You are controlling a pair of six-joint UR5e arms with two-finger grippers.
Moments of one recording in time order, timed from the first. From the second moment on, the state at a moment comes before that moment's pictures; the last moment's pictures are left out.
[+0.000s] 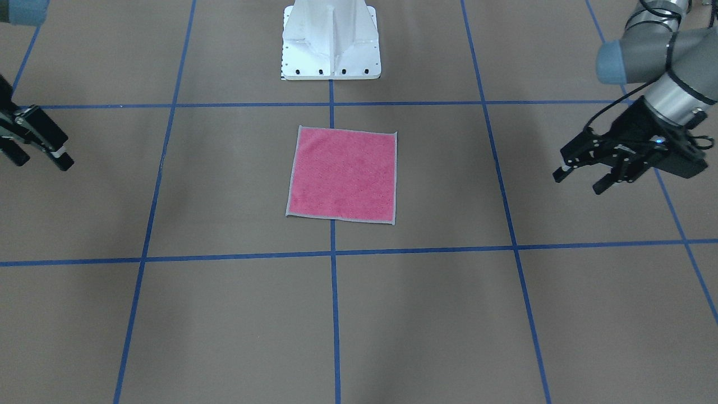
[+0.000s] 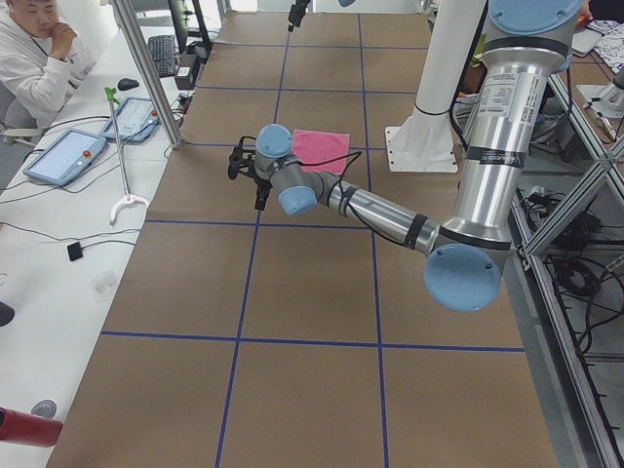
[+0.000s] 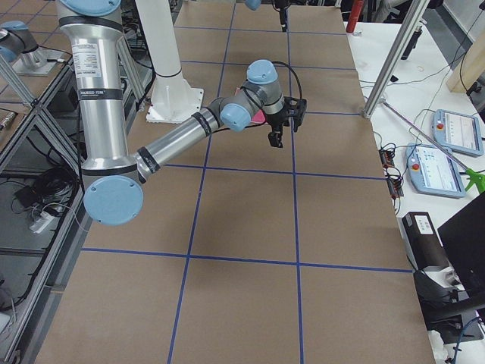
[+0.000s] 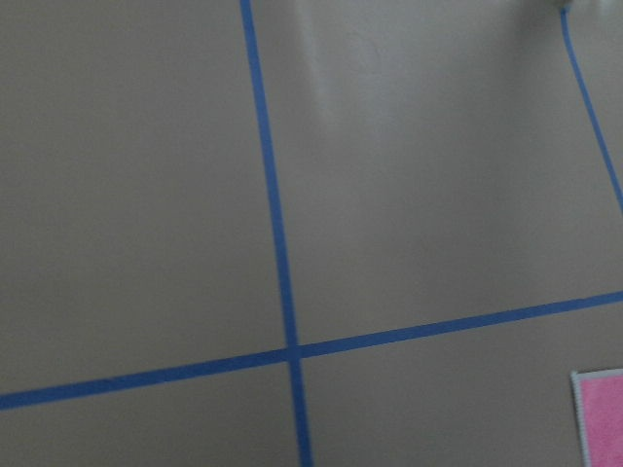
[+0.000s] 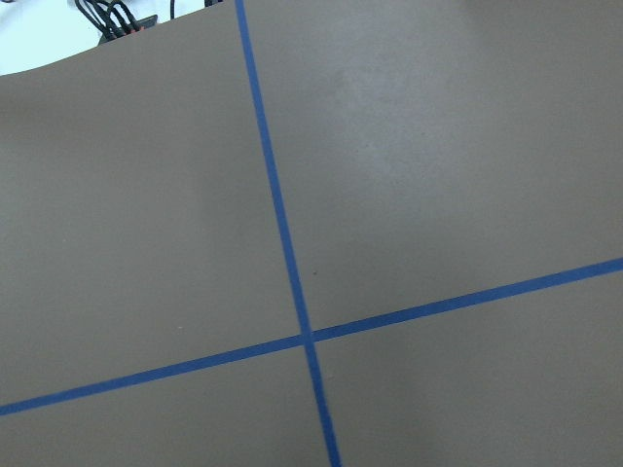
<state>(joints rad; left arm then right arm) -1.02 -1.75 -1.78 -2.24 -2.25 -1.04 1.04 -1.49 2.11 -1.31 2.08 1.26</state>
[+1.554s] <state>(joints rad) -0.37 -1.83 -1.86 -2.23 -1.71 -1.58 0.36 -1.49 2.27 -1.31 1.41 1.99</state>
